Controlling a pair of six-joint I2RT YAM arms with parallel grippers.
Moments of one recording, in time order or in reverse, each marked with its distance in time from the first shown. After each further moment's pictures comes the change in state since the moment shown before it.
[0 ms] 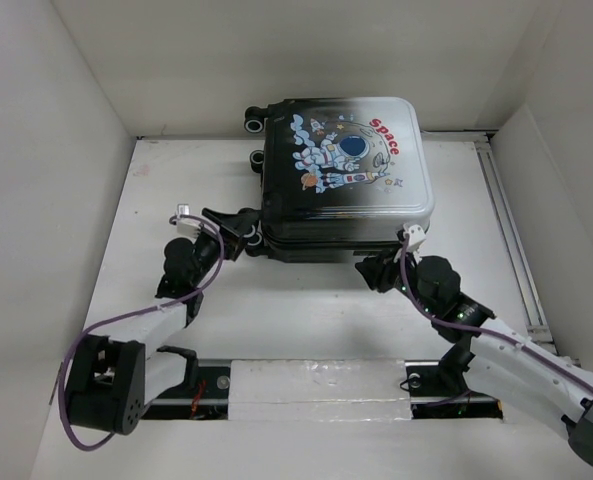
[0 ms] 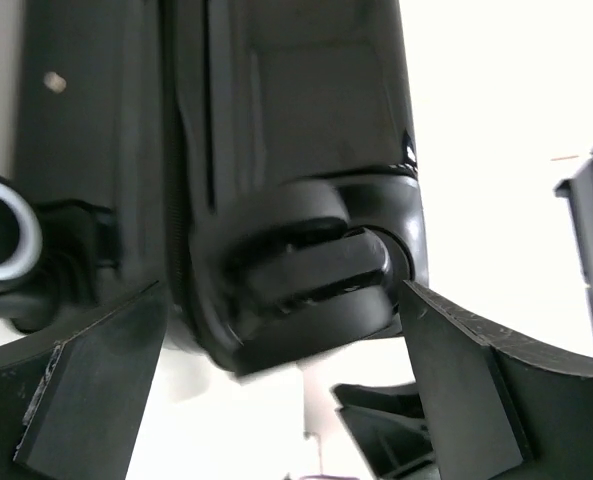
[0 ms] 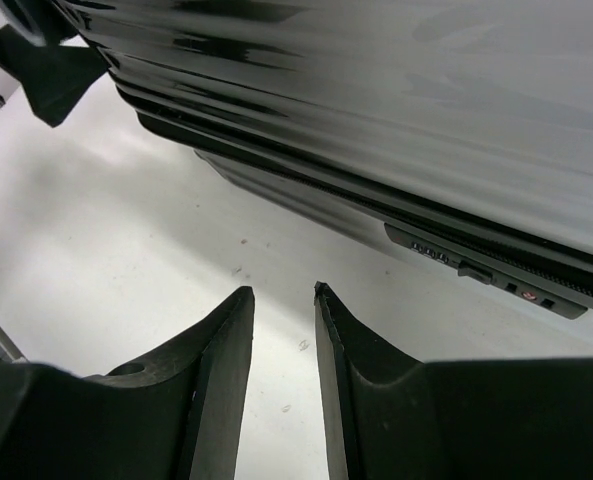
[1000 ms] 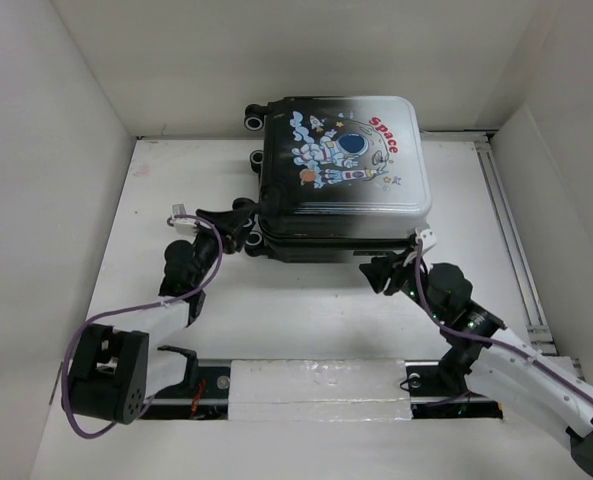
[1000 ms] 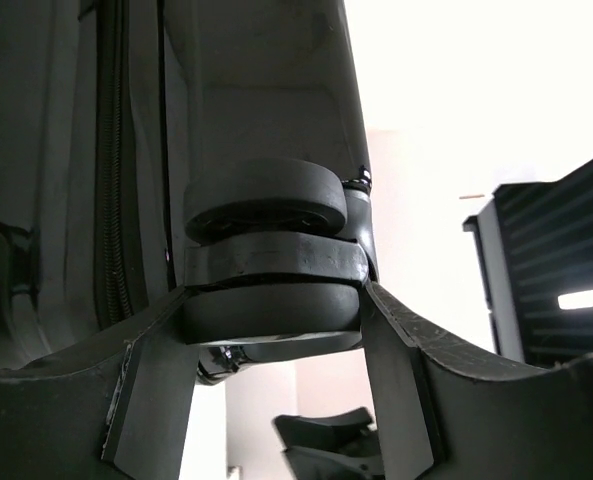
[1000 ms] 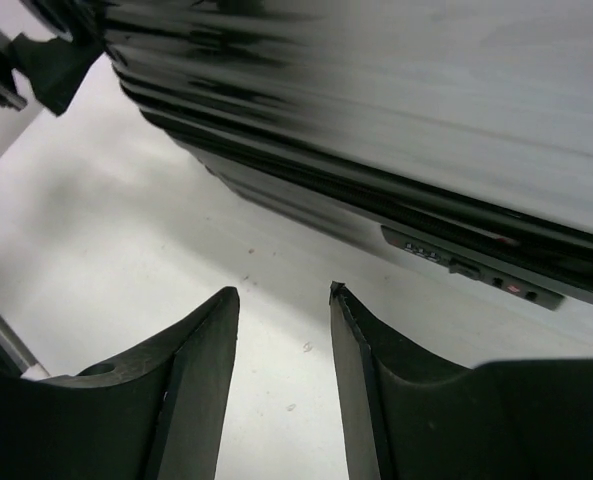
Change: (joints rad) left arm -0.021 0.083 -0.012 0.217 -0.056 -0.212; right arm 0.000 -0.102 -0.027 -0.024 -0.001 0.005
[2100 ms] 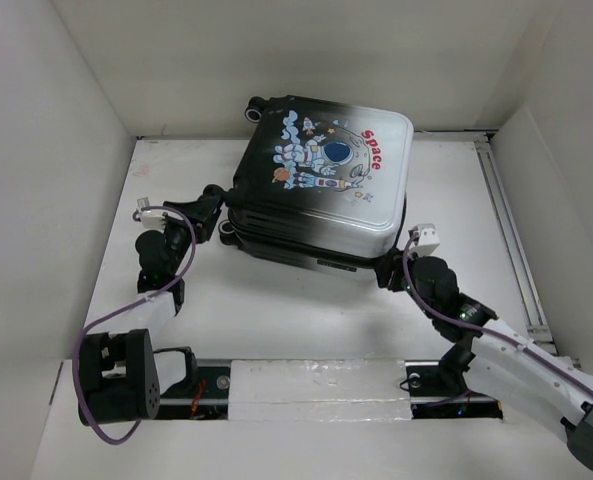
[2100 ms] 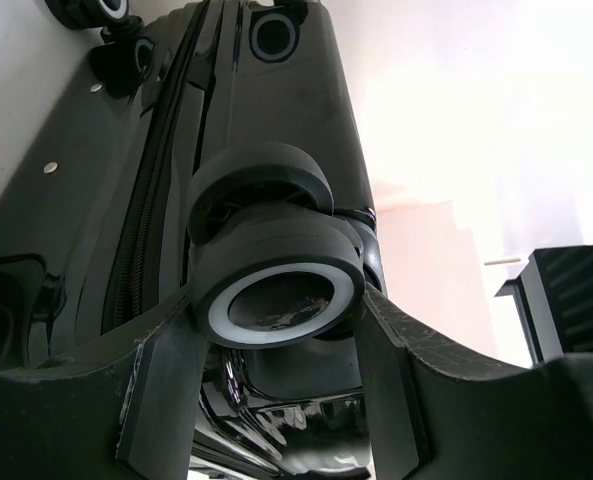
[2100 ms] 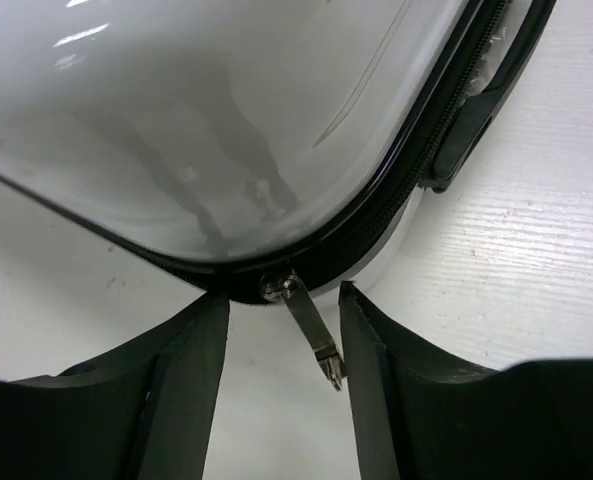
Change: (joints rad) left arm 0.278 -0.026 0.073 -0.127 0.122 0.091; right arm -0.011 0.064 0.028 -0.185 0.287 0.061
